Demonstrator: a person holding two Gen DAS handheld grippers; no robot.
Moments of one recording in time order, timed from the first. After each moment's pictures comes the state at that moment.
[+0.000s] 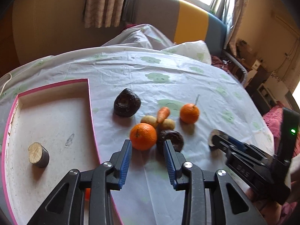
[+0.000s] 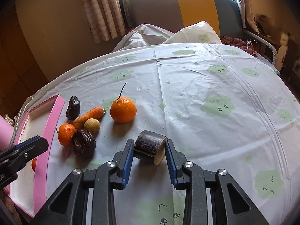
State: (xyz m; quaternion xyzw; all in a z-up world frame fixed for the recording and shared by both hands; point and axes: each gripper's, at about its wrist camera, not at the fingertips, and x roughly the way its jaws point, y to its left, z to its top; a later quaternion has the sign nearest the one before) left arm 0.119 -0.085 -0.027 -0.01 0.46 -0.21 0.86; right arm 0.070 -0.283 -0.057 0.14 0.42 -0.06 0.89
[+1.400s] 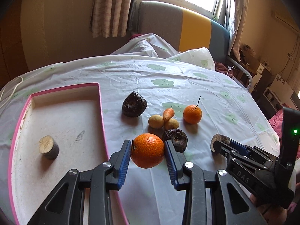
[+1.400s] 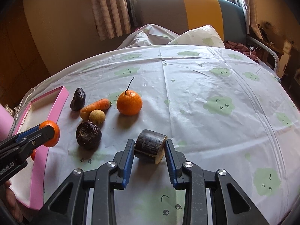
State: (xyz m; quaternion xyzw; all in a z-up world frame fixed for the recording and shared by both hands) left arm 0.086 -0.075 -0.017 0.00 0.42 -0.18 0.89; right arm 0.058 -0.269 -0.056 0.12 0.42 -0.05 0.90
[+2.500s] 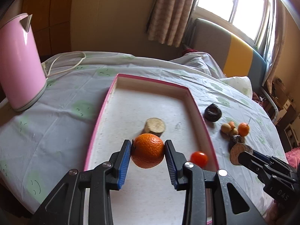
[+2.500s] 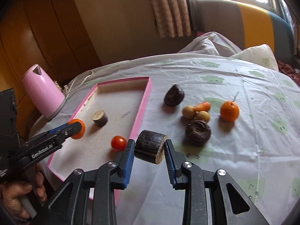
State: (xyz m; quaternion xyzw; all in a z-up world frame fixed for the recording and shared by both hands) left arm 0.065 0.080 -0.020 -0.08 0.41 -0.03 0.91; right arm 0.053 -0.139 -0.011 0.09 0.40 0.16 0.90
